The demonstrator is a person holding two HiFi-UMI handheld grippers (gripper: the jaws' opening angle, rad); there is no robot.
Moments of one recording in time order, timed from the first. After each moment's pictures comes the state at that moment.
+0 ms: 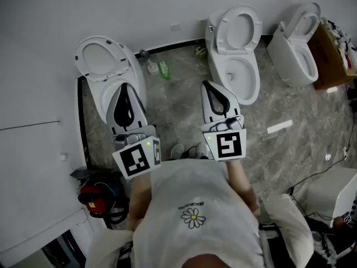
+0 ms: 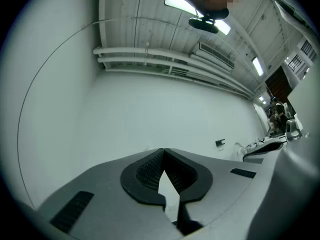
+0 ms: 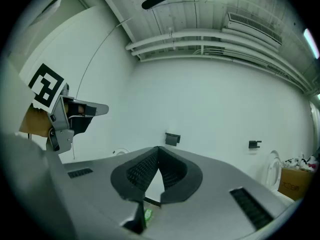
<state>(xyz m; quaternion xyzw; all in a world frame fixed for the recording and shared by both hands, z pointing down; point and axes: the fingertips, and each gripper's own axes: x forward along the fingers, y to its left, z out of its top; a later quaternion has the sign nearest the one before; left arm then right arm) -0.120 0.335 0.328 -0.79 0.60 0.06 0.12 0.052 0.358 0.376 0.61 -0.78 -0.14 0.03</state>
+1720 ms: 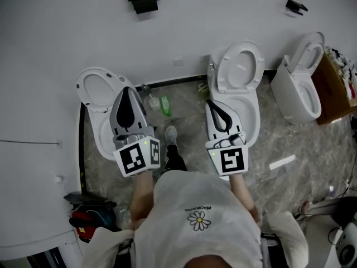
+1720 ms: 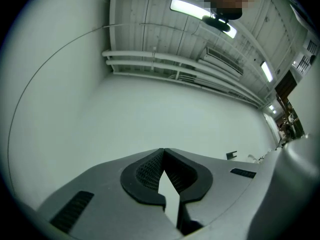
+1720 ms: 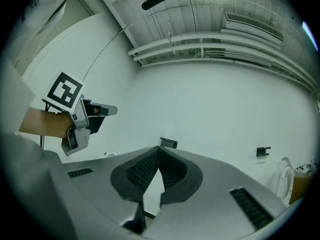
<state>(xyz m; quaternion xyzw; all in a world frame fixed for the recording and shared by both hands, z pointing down) -0.052 0.213 0.326 -0.76 0.62 0.14 0.13 0.133 0.256 0.380 0.58 -0.80 -0.18 -0.01</state>
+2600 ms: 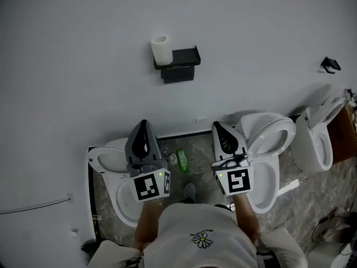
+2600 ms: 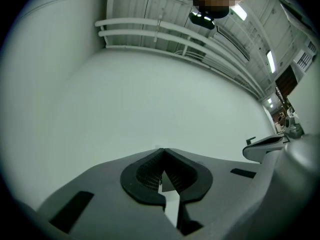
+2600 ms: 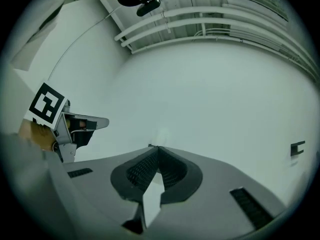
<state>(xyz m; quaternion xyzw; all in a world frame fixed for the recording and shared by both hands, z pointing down) -0.120 -0.184 0.295 -0.78 0.60 0.09 0.11 0.057 -0.156 0.314 0.58 -0.80 -0.16 -0.01</state>
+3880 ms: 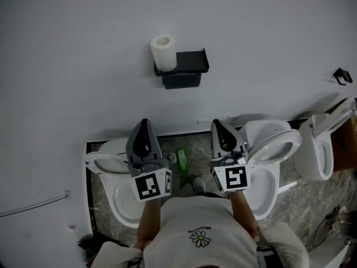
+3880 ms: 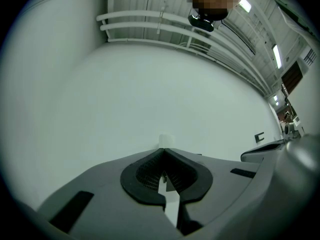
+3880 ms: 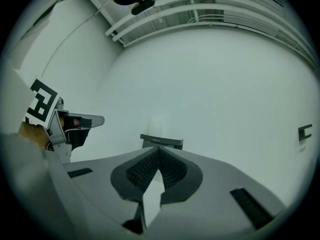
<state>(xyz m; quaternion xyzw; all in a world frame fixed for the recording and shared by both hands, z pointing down) -0.113 -0.262 0.320 -0.77 0.62 0.08 0.10 0.071 -0.251 0.356 0.59 -0.80 -0.10 0.01</state>
